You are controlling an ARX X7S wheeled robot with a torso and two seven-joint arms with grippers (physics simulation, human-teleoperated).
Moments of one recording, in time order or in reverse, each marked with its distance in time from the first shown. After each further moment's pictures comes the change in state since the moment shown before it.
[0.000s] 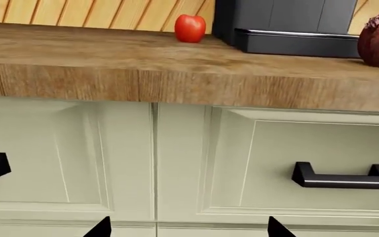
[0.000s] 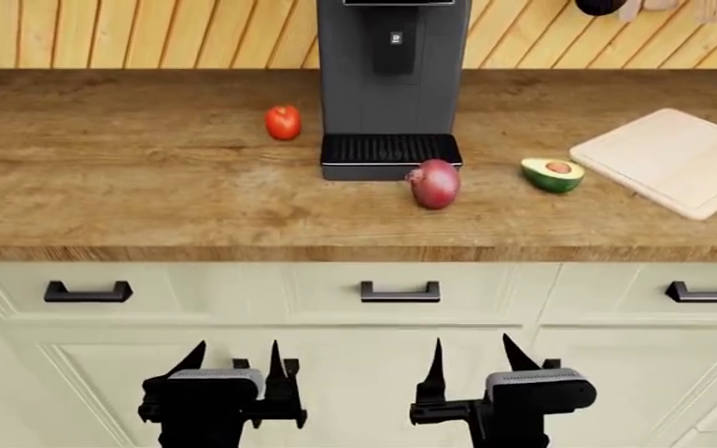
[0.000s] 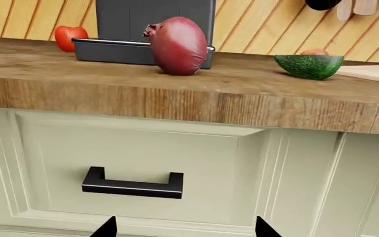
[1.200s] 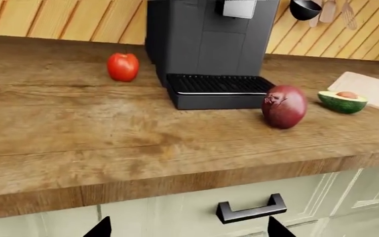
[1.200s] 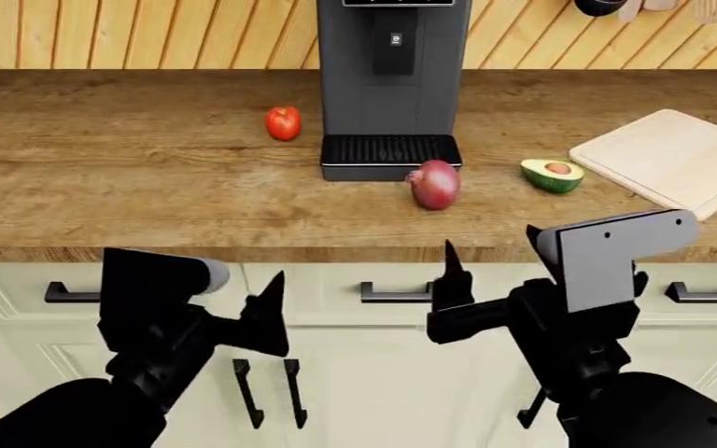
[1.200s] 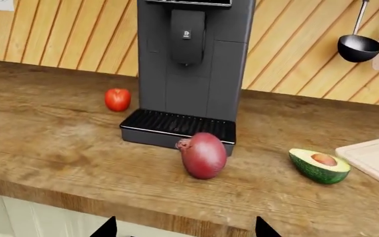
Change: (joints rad) left arm -0.333 -0.201 -0.219 0.626 -0.596 -1.037 -0.063; right arm 0.489 0.147 0.267 -0.889 0.737 1.403 0.264
